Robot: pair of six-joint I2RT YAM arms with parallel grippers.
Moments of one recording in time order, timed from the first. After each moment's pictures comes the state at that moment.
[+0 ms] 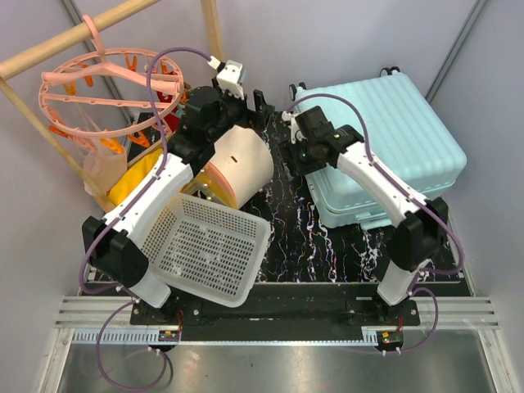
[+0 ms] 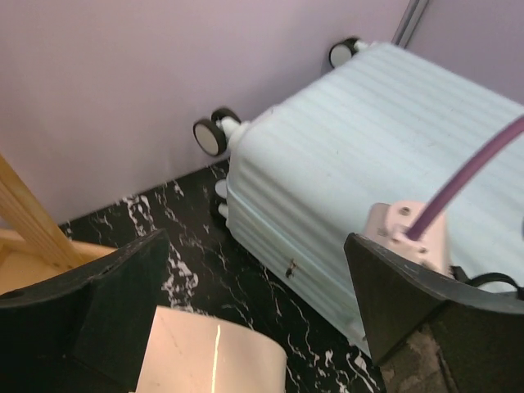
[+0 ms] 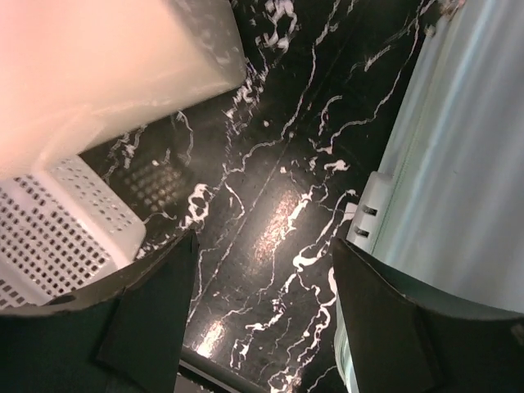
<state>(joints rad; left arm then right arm) -0.51 1.57 1.59 -0.05 0.12 -0.13 0.56 1.72 1.71 -0.89 -0.08 0.13</state>
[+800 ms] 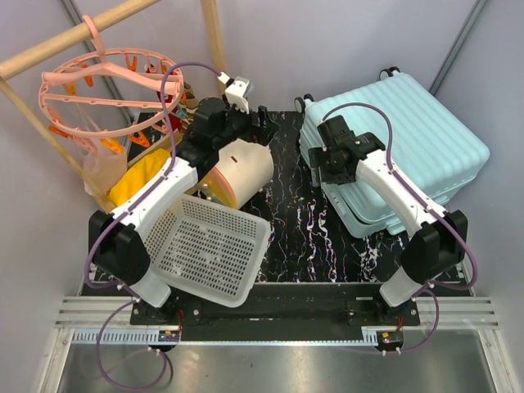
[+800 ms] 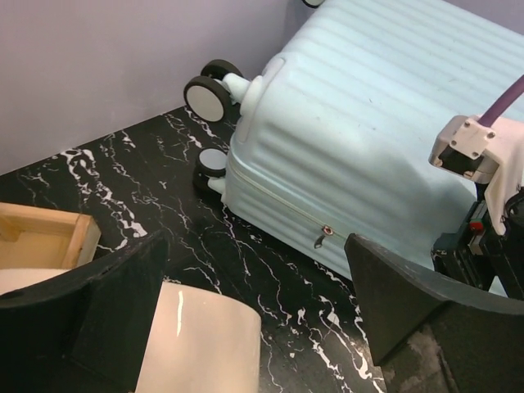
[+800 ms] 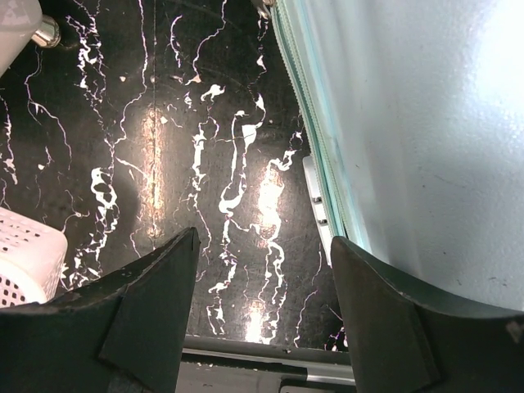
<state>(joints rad) -0.50 1.59 1.46 -0.02 0.23 -0.20 0.46 1.62 1.54 -1.00 0.14 0.31</state>
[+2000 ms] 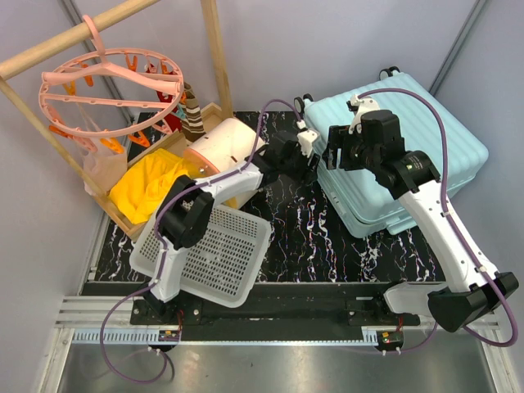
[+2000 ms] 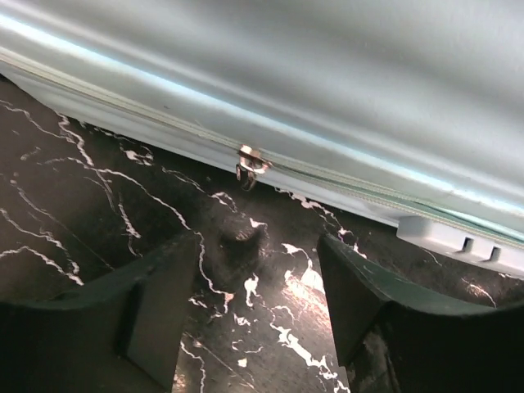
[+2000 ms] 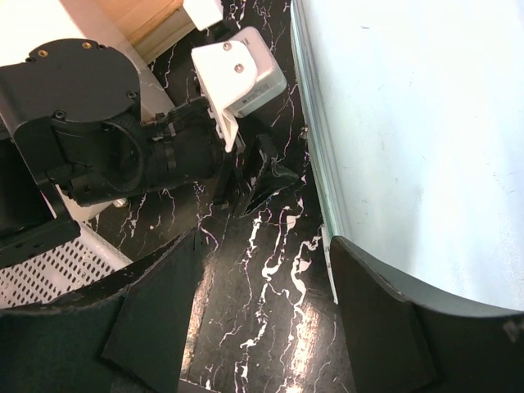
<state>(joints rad) -0.73 2.12 1.65 -0.10 0.22 -0.10 0.43 1.27 1.51 -0.78 0.05 0.24</state>
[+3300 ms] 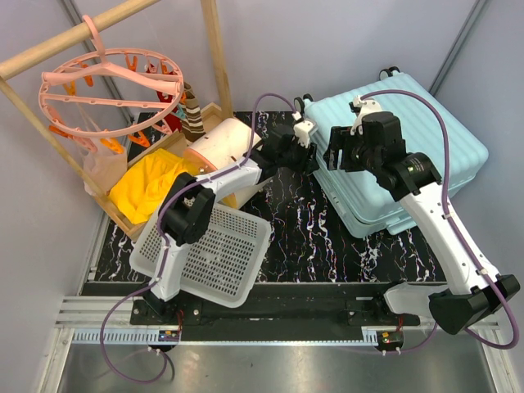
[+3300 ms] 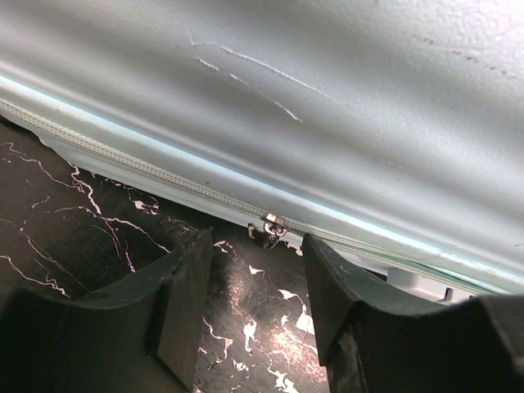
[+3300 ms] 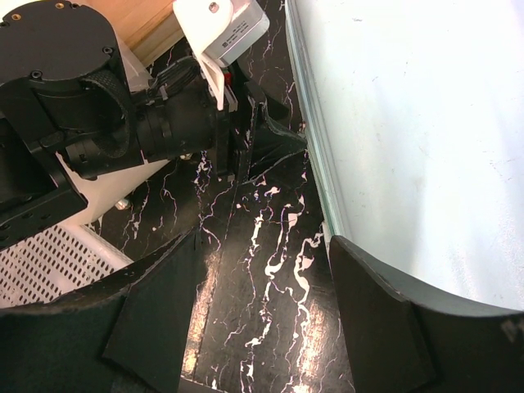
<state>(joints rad) -0.69 2.16 1.71 -0.01 0.29 -0.18 0.43 1.26 1.49 -0.78 0.07 0.27</state>
